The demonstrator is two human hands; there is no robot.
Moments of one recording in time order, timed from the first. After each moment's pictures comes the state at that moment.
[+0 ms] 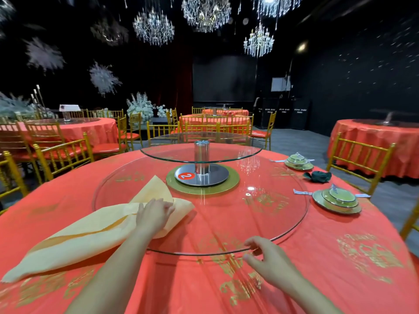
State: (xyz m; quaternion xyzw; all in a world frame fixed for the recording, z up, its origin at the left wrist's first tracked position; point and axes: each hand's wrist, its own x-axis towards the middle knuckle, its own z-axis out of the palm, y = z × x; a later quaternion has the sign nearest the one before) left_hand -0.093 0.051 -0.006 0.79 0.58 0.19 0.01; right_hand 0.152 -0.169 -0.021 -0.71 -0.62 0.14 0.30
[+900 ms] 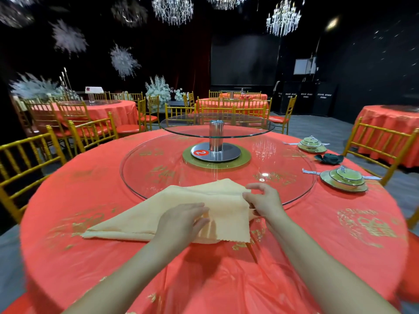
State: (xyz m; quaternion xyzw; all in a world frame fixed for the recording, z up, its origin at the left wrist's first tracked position) left_hand -0.104 -0.139 -0.012 0.85 0.37 0.36 -0.11; right_hand 0.110 -0.173 0.030 -0.65 -0.39 0.33 0.56
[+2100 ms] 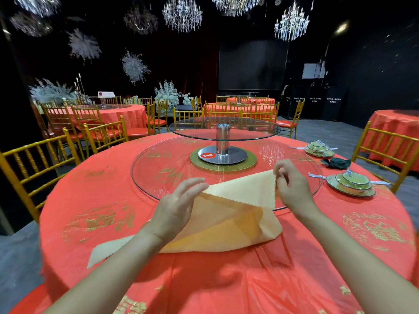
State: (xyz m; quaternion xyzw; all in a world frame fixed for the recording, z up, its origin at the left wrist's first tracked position) left_hand -0.126 -0.153 0.027 0.83 0.21 0.51 -0.07; right_hand 0.154 -0.194 0.057 -0.56 -0.62 -0.01 0.55
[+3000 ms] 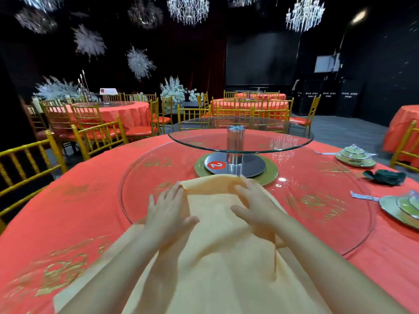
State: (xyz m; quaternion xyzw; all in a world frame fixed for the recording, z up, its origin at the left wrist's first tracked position) left_hand -0.115 0.044 -0.005 0.79 0.60 0.12 -0.06; right_hand 0.127 0.014 0.011 -0.62 -0.75 0.06 0.23
